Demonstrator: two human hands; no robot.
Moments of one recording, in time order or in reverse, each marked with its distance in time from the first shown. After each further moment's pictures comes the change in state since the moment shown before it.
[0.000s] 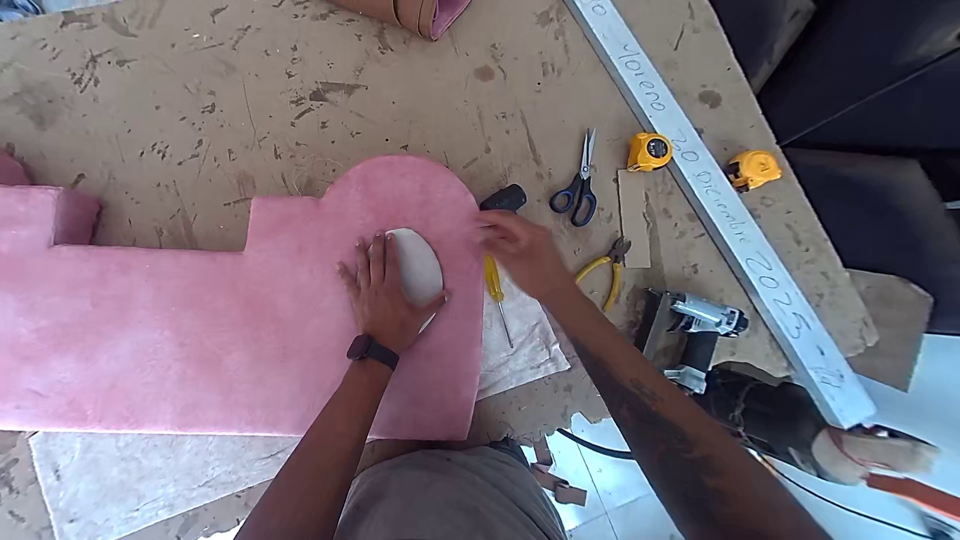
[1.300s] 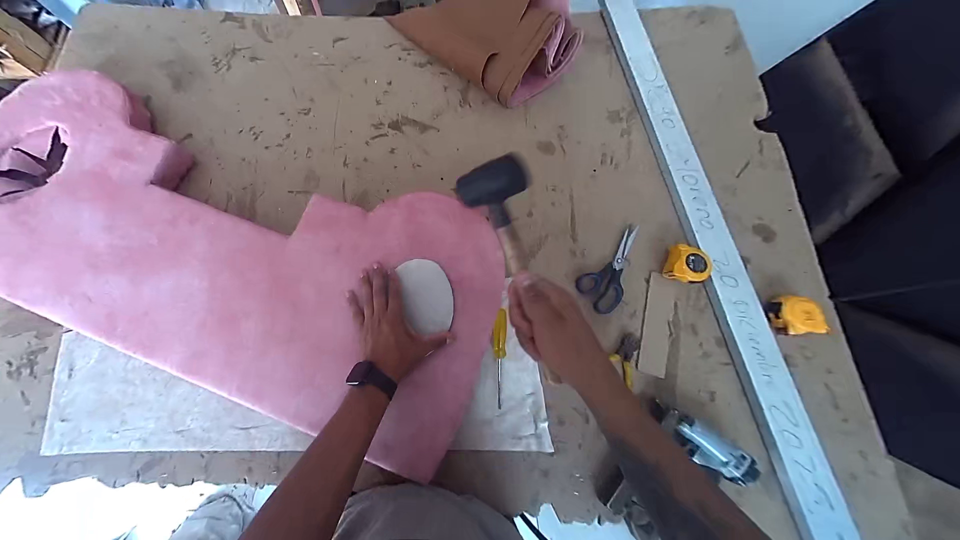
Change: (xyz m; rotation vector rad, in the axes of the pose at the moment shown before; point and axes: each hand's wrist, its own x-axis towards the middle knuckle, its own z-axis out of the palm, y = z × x) left_hand -0.025 0.009 -0.006 -0.006 0.062 -0.291; right_hand -0.011 -0.065 -0.033 0.148 -0.329 0.187
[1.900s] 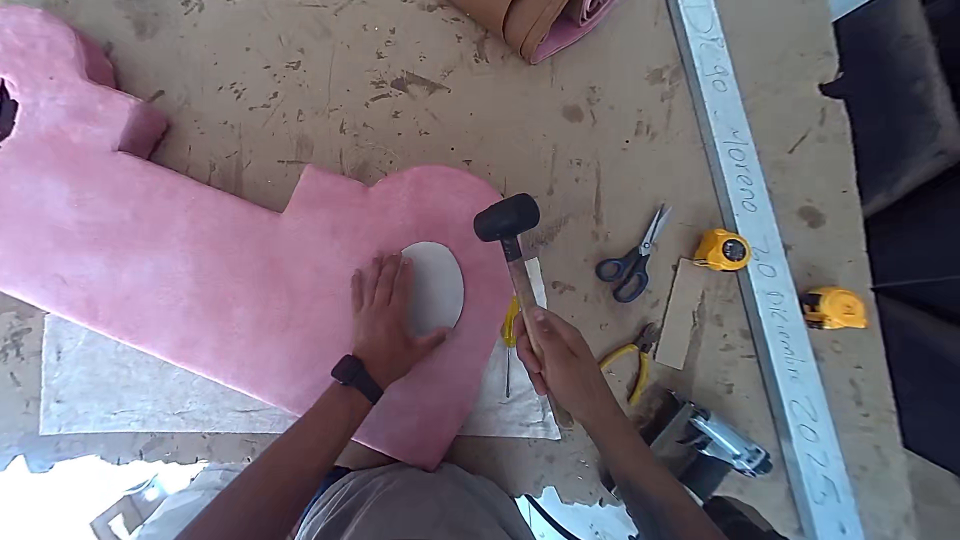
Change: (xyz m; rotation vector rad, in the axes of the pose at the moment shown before) left_hand 0.004 -0.015 -0.013 -0.130 -0.001 0.222; right_hand -0.015 0.060 0.021 0.228 -0.010 0.158
